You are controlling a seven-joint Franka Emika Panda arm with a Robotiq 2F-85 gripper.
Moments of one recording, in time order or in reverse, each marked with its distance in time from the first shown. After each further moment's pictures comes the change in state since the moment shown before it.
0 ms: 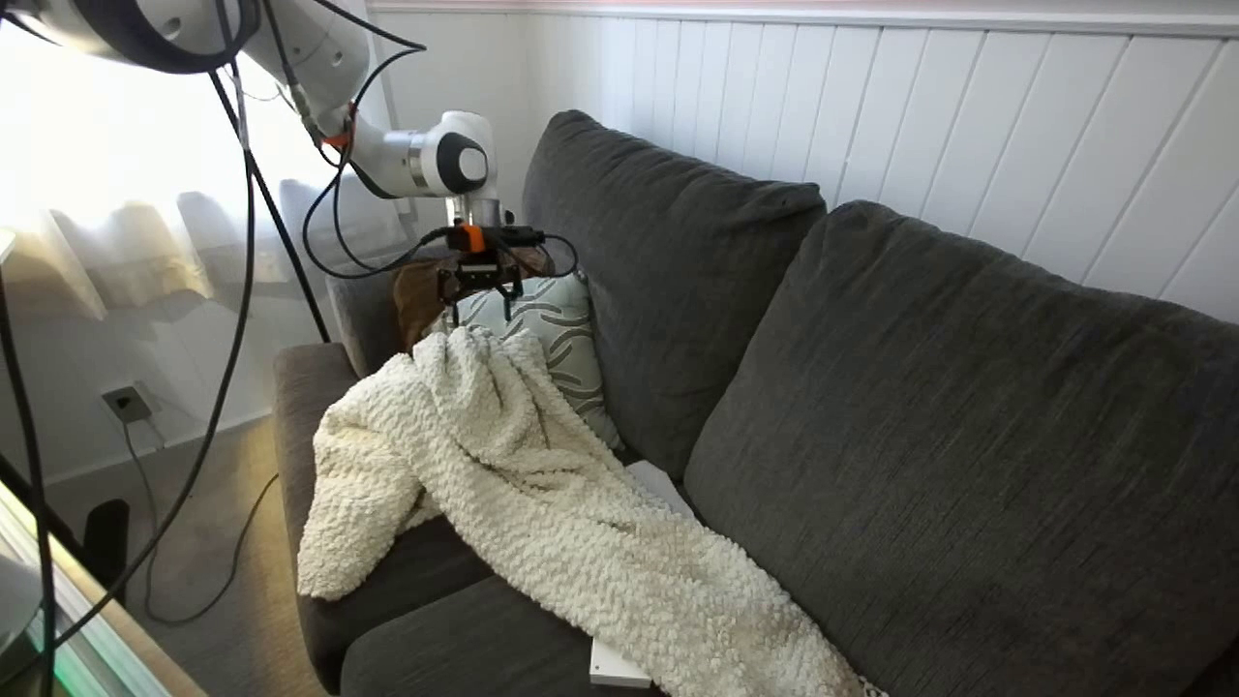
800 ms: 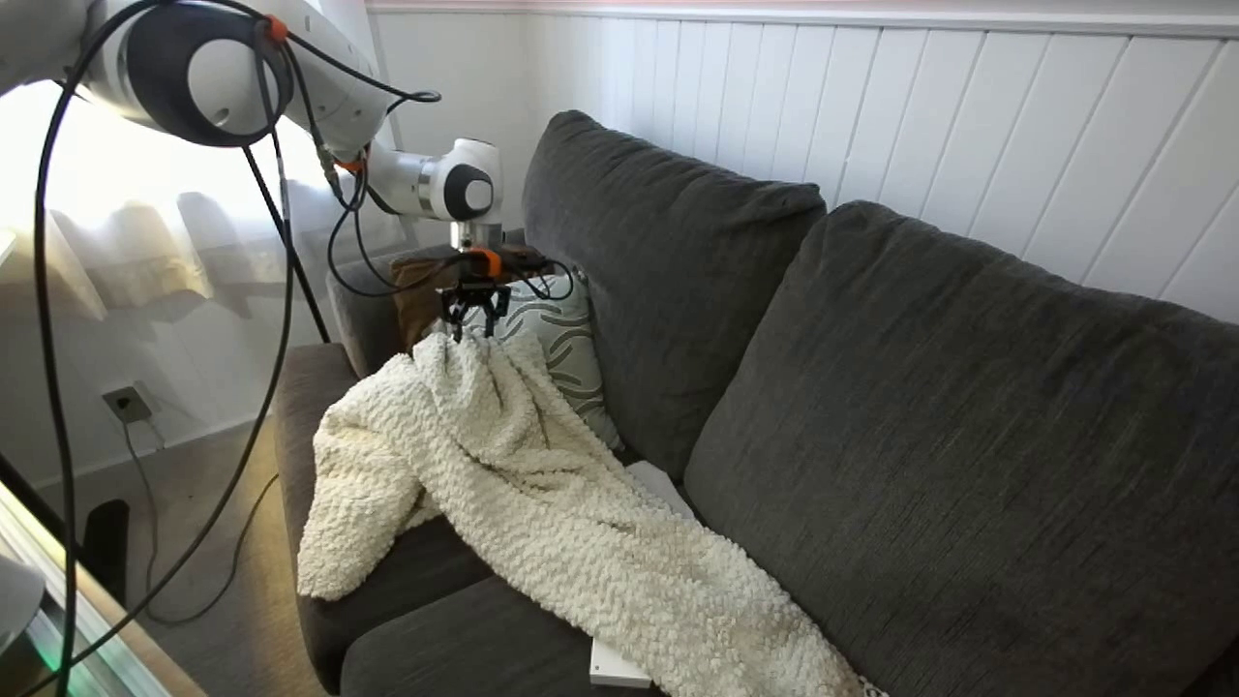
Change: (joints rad) arm -0.005 0.162 0.045 0.185 0.084 -0.032 -0.322
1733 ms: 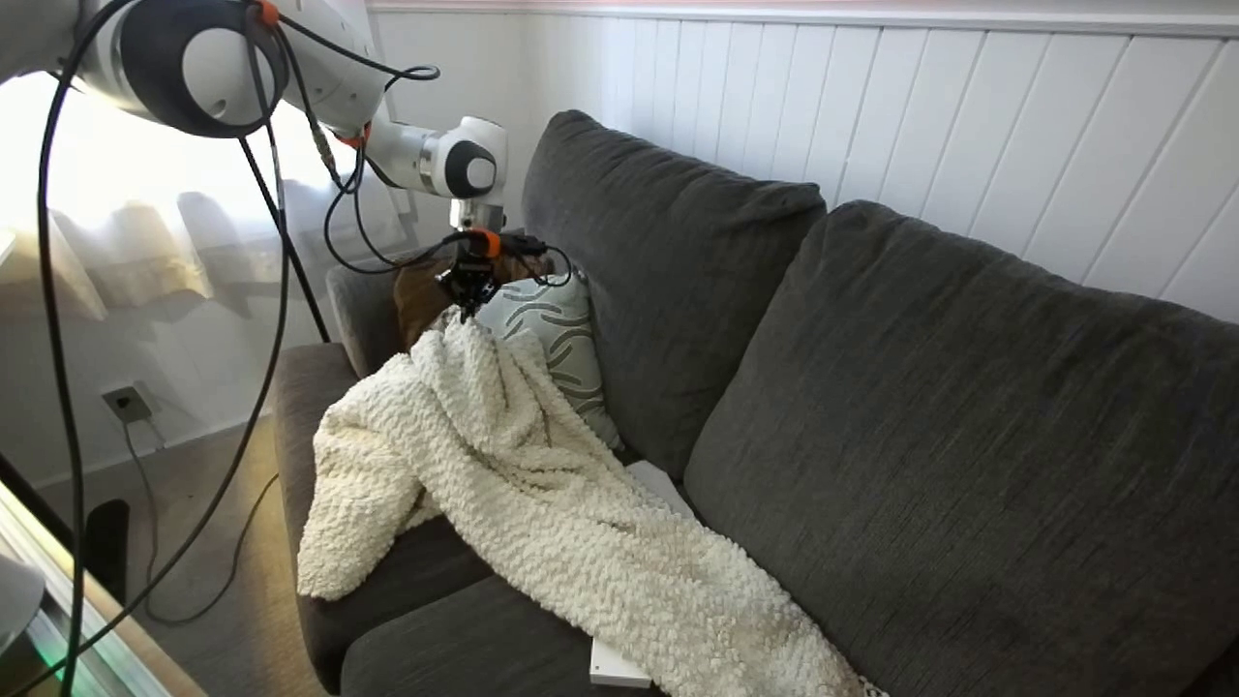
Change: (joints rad) arm 0.002 -0.026 0.003 0.048 0.070 -0.094 -0.025
